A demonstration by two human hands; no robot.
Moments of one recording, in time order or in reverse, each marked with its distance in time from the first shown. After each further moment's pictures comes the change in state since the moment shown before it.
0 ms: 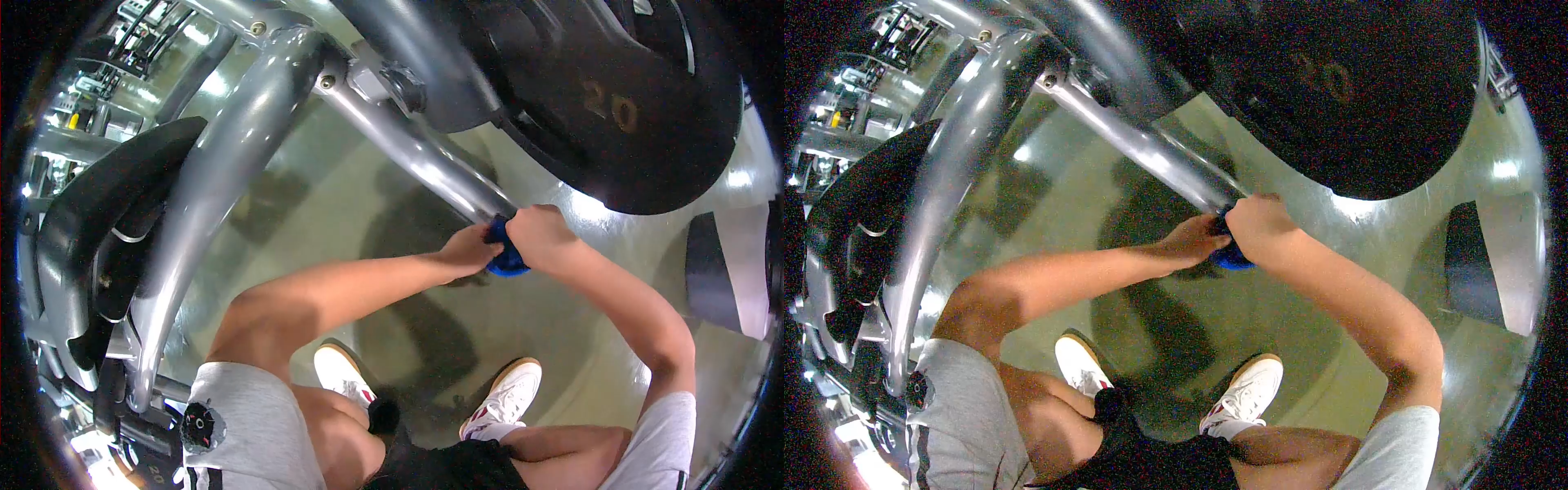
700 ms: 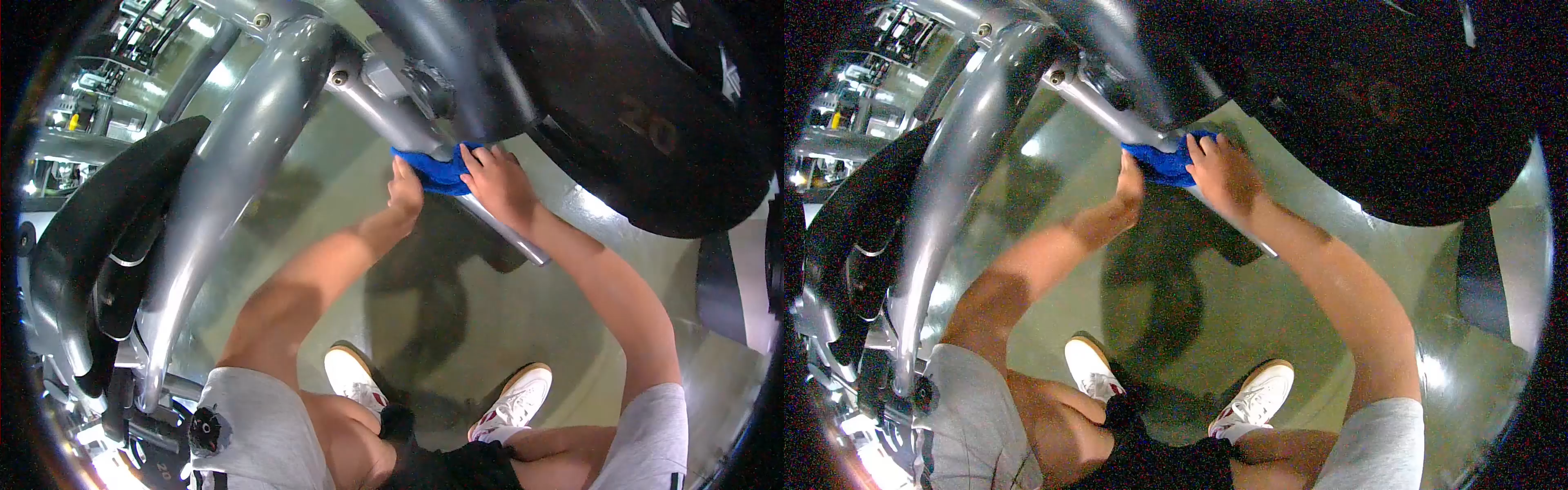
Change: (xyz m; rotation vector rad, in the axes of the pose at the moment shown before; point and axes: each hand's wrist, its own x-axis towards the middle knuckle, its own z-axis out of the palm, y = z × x) left_hand 0.088 -0.067 -0.114 -0.430 0.599 -0.080; right_hand 0.120 -0.010 0.034 0.237 0.877 -0.064
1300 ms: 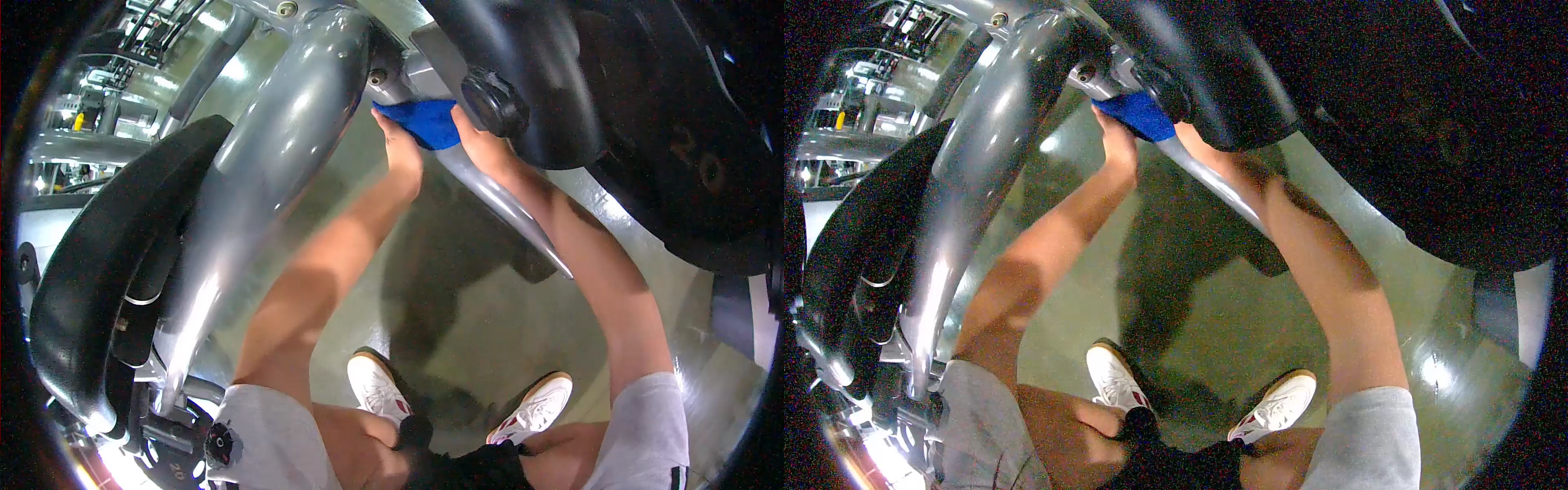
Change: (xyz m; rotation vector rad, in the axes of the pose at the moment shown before) left_hand 0.006 0.101 -0.030 -0.239 0.273 0.149; right_hand 0.103 -0.026 0.028 0.837 0.679 0.189
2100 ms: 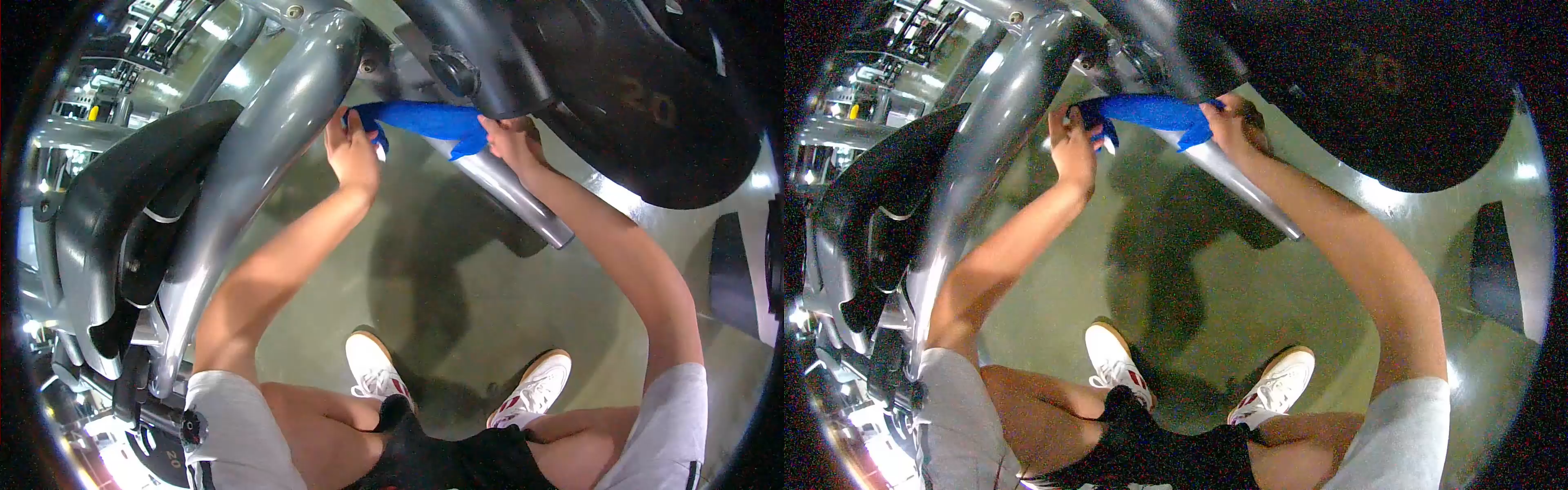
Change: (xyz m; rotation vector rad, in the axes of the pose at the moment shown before) left_hand -0.055 0.044 -0.068 0.048 0.020 0.372; right_hand -0.009 -0.013 -0.063 -0.079 -0.359 1.051
